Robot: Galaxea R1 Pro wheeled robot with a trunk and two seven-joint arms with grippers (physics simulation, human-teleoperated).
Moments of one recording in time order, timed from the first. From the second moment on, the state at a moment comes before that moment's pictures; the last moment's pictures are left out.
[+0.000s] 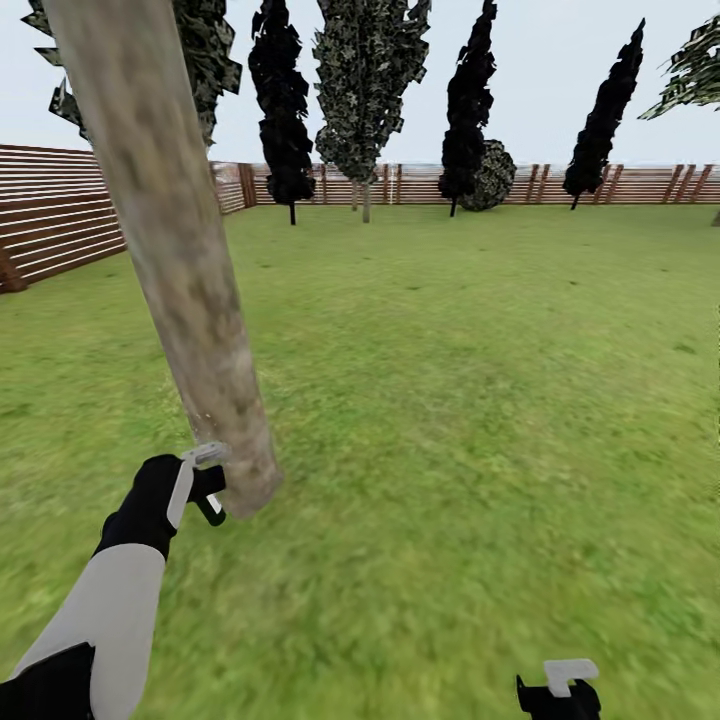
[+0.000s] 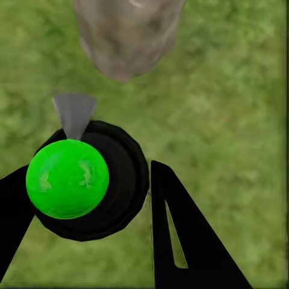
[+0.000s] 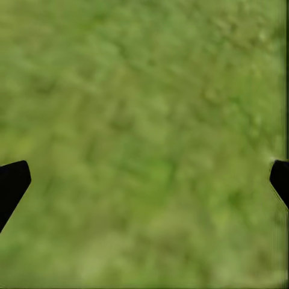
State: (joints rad) left arm -0.85 0.01 0.38 -0.82 -0.04 0.83 0.08; right arm -0.45 -0.10 -0.77 -0.07 0.85 -0.37 -0.12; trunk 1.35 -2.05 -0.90
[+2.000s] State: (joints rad) left arm -0.83 0.06 0.37 -0.81 -0.04 0.83 0.08; right arm -0.45 -0.10 -0.77 -0.07 0.85 -0.37 -0.12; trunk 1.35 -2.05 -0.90
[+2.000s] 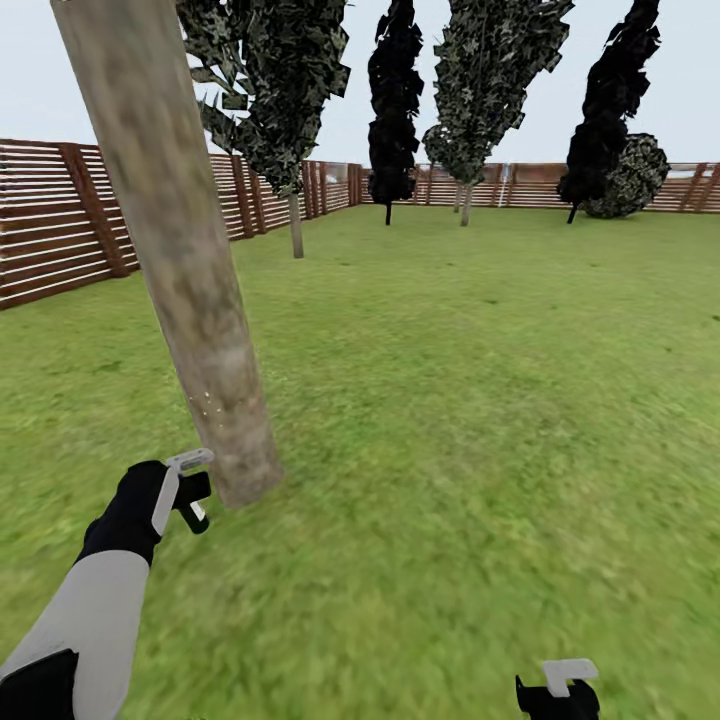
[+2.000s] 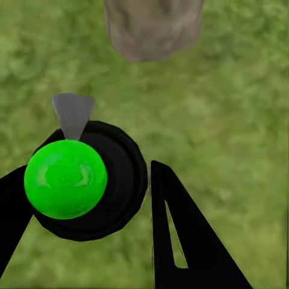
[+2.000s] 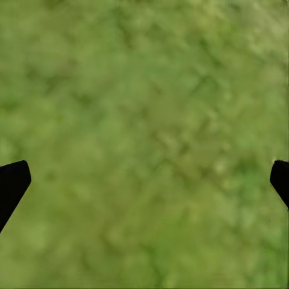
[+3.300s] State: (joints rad) left arm -0.76 0.08 0.38 -0.80 -0.04 0.78 0.08; right arm -0.45 -0.10 -0.77 -0.07 0.85 -0.37 -0.12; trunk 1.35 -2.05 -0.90
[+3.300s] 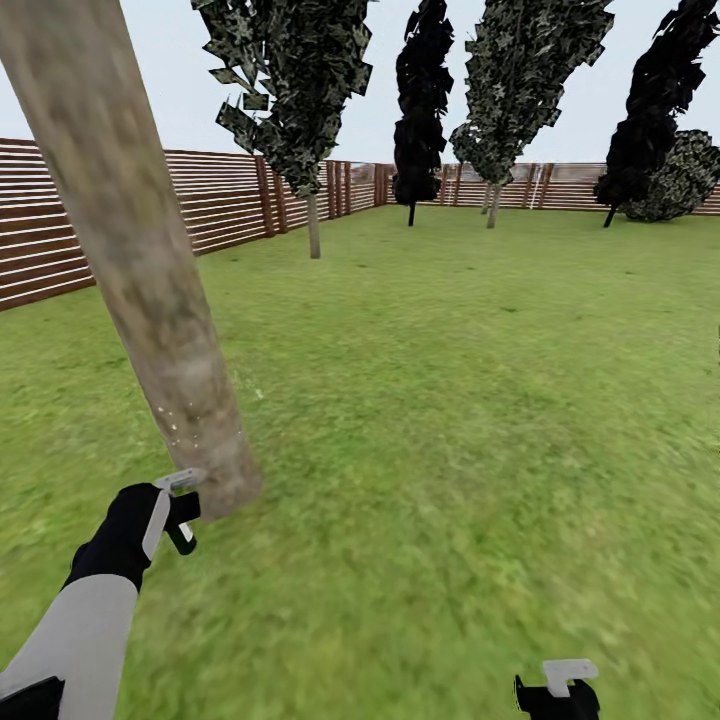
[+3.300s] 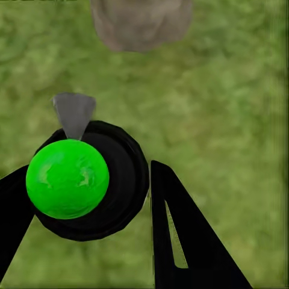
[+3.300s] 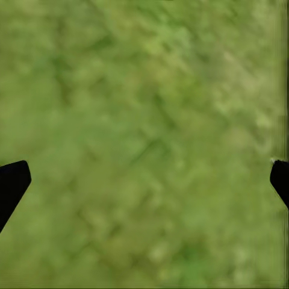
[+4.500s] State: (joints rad) left arm -0.76 0.09 0.38 -0.80 -0.04 0.78 0.08; right arm -0.45 -0.10 -0.77 -0.07 0.85 -0.37 -0.12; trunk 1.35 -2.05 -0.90
